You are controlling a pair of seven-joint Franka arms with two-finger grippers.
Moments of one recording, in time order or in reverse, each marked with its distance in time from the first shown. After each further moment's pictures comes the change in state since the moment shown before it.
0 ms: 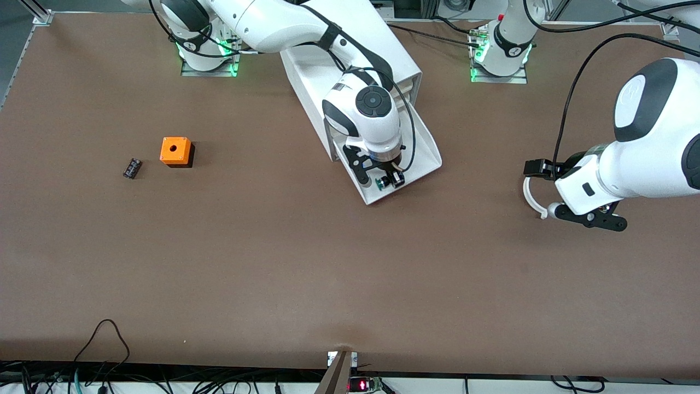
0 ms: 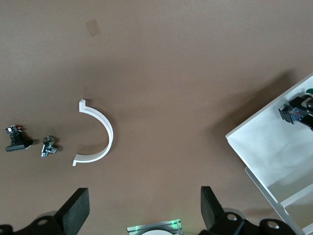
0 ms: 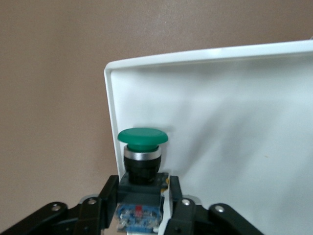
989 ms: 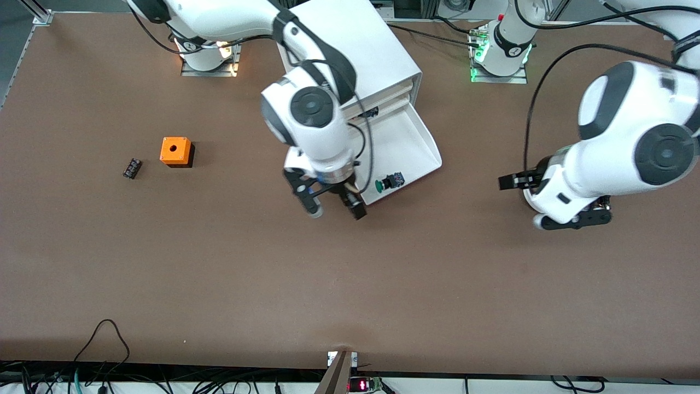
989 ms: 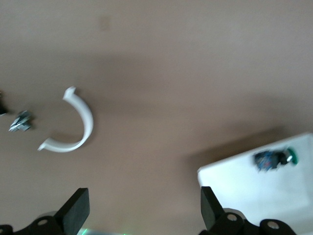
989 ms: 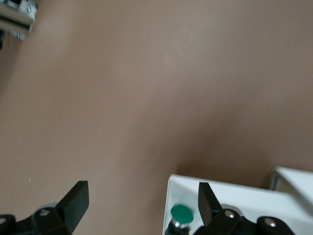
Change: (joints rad) left arm -0.047 -0.010 -0.053 -0.107 0.000 0.194 -0.425; right arm -0.199 -0.139 -0.051 0.141 0.030 -0.313 -0.413
